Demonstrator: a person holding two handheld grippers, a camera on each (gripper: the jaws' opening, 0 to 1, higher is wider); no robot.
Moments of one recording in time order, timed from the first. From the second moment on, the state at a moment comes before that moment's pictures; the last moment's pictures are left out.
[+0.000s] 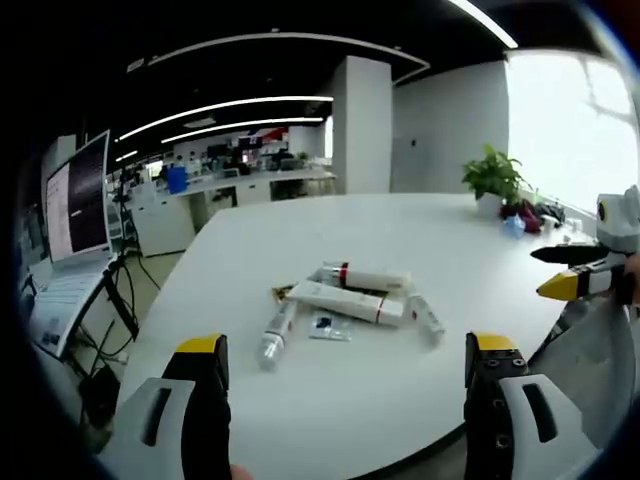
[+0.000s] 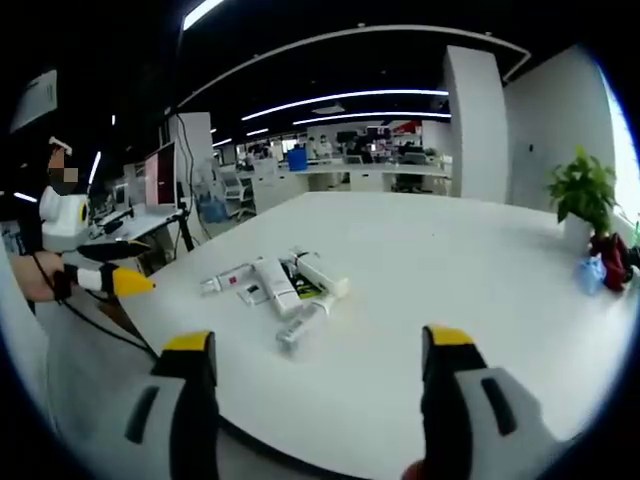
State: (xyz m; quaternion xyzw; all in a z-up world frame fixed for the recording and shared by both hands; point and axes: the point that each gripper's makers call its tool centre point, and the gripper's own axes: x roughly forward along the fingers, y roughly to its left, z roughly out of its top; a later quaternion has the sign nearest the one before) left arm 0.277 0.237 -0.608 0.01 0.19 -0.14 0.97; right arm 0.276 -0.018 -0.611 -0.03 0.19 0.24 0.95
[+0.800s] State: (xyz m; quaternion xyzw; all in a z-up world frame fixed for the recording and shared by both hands) left arm 0.276 0.235 -0.612 0.00 0.21 -0.14 0.97; right arm 0.277 -0.017 -0.614 -0.02 0.20 0.24 0.95
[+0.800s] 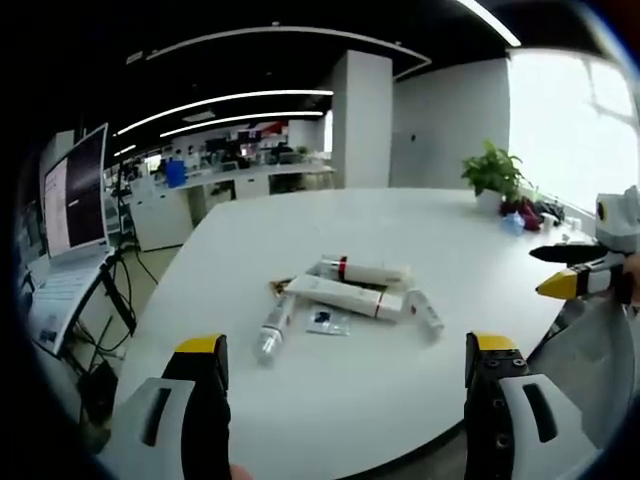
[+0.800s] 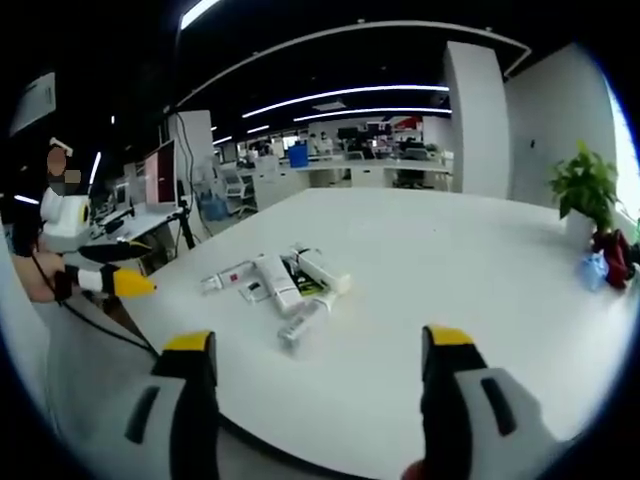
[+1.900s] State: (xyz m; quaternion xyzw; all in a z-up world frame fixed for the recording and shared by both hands) left arm 0.278 0.237 -0.611 -0.01 0.20 -0.15 0.97; right arm 0.280 -0.021 -0.629 -0.01 0.24 0.23 0.94
